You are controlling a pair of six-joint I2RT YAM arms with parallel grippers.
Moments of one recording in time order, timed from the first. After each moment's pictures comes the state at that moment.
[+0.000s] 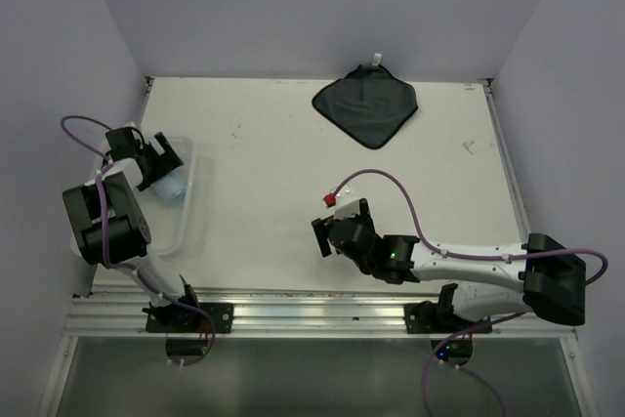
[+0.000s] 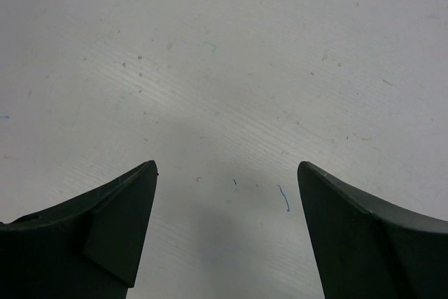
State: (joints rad) left arm 0.42 1.73 0.98 -0.14 0.21 -0.27; right arm 1.21 1.24 0.64 -0.08 0.66 0.44
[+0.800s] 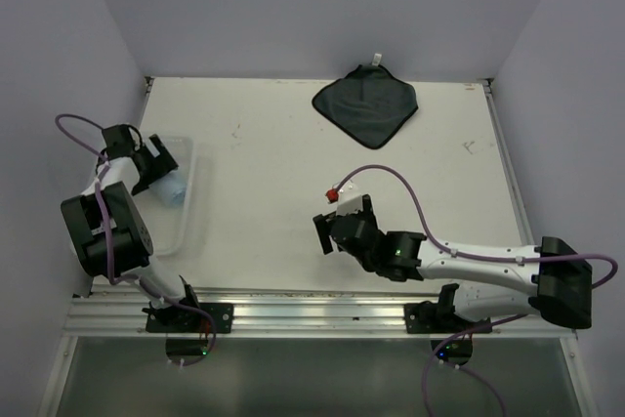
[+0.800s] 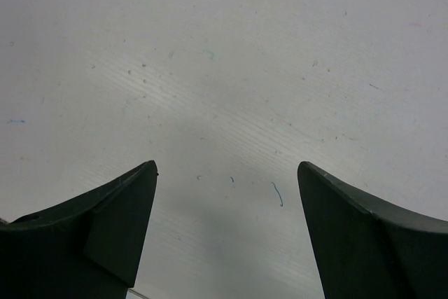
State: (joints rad) left arm 0.42 1.65 1.00 -0.29 0.10 -0.27; right arm 1.21 1.19 0.69 -0.19 0.66 0.45
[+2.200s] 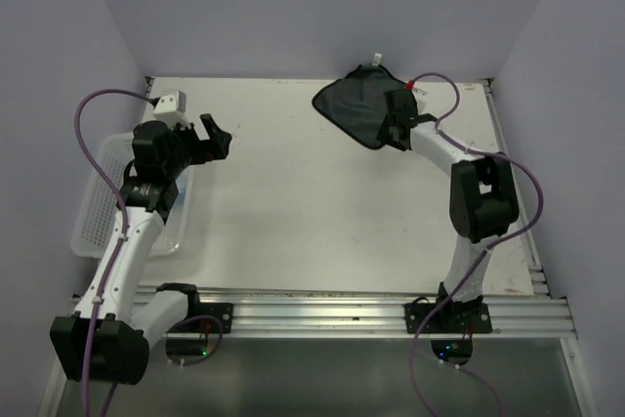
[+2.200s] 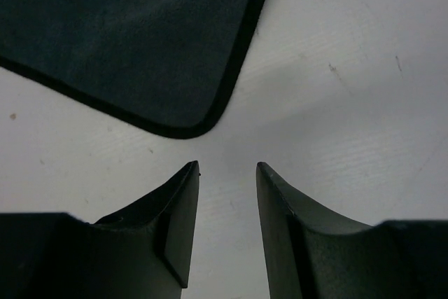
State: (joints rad) left arm -0.05 1.00 0.90 -0.22 0.16 -0.28; right arm 0.30 1.84 1.35 -0.37 0.34 0.62
